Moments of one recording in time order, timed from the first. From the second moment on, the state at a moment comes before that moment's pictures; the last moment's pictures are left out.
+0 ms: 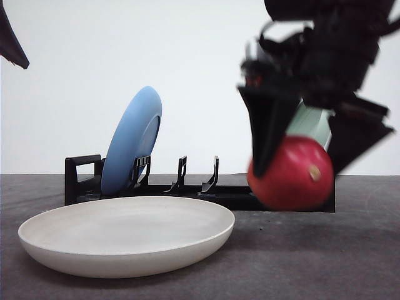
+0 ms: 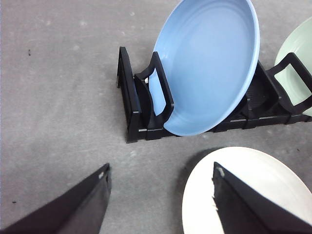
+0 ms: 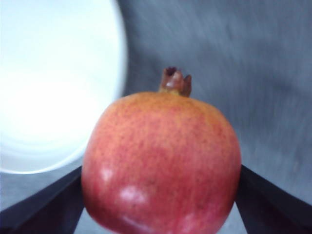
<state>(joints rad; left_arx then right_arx) -0.19 0.79 0.71 -0.47 0.16 -0.12 0.68 1.44 1.06 -0.77 -0.14 0.26</state>
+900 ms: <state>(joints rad) -0.19 0.79 0.71 -0.47 0.16 -0.12 0.88 1.74 1.10 -0.38 -0.16 0.18</state>
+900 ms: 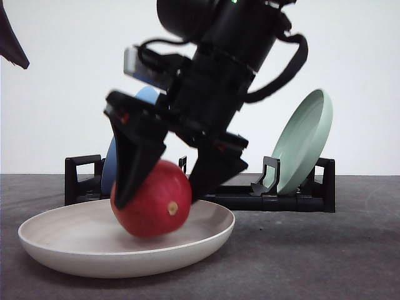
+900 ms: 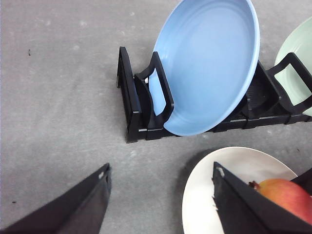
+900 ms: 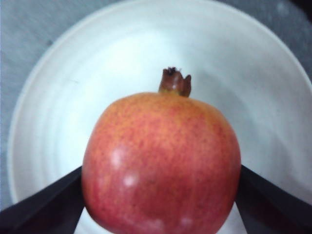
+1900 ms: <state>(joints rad) -0.19 0.79 0.71 -0.47 0.16 -0.12 0.86 1.32 0.99 -0.36 -0.06 0.10</state>
